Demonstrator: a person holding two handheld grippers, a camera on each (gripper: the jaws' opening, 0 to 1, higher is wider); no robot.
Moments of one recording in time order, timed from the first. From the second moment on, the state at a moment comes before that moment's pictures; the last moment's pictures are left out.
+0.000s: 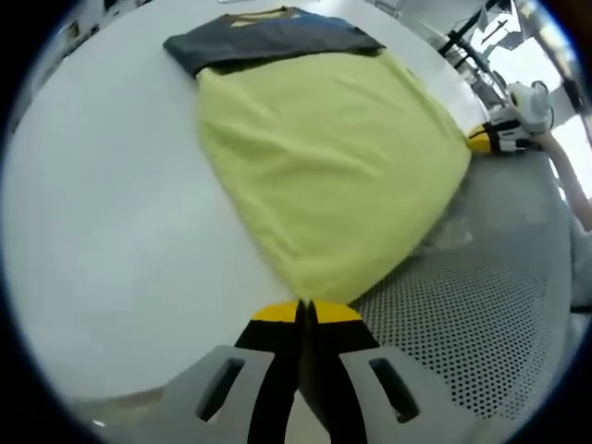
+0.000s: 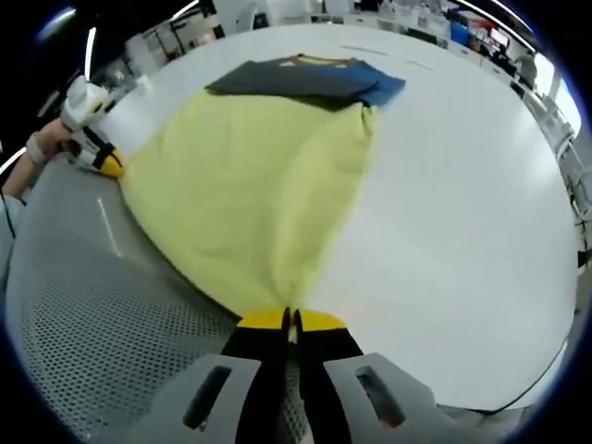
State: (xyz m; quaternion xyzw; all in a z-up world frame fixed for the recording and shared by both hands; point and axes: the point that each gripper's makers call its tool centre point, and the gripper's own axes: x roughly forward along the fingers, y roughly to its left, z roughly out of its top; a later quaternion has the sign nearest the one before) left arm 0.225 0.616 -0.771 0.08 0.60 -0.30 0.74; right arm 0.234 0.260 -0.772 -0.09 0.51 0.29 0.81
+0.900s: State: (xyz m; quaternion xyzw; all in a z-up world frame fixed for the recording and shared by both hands) left arm 0.225 0.623 -0.741 0.07 0.57 -0.29 0.76; right arm 0.225 0.265 -0.744 -0.08 0.50 0.30 0.81
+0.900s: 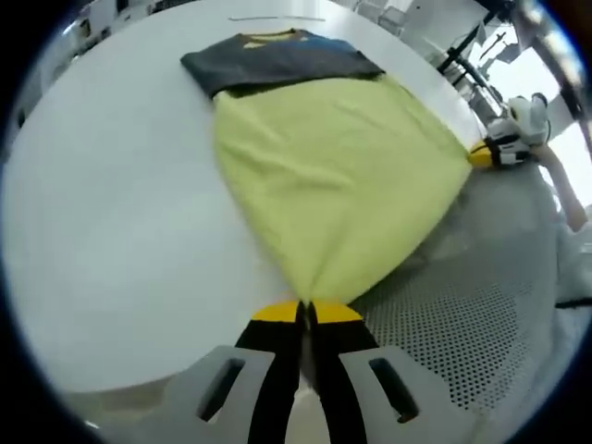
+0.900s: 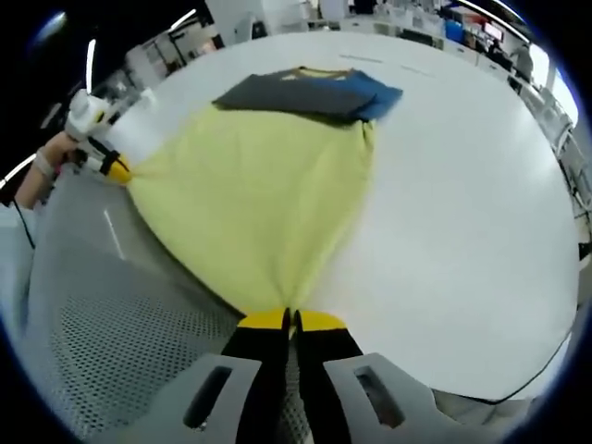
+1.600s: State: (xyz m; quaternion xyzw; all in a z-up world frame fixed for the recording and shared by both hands) left arm 0.227 0.619 -0.691 0.07 0.54 -0.30 0.78; right arm 0.229 0.266 -0.696 -0.11 0.47 0.32 0.82
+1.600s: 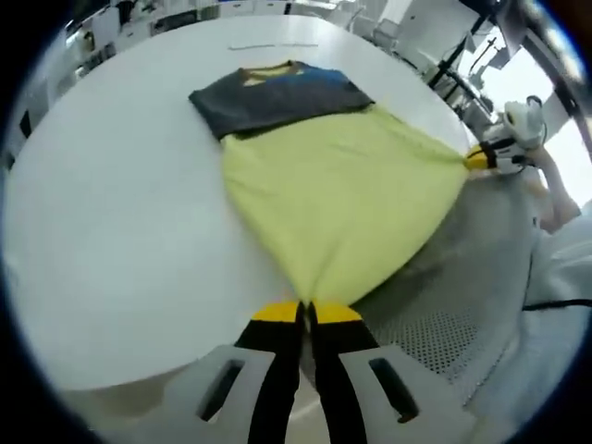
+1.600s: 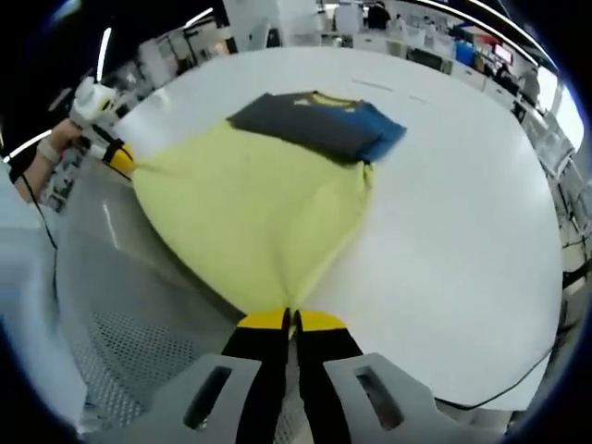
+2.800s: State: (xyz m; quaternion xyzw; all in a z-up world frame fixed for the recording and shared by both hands) left arm 0.232 0.625 -0.625 0.10 0.48 -0.29 0.82; right arm 0.229 0.270 -0.621 -0.16 0.42 0.33 0.83
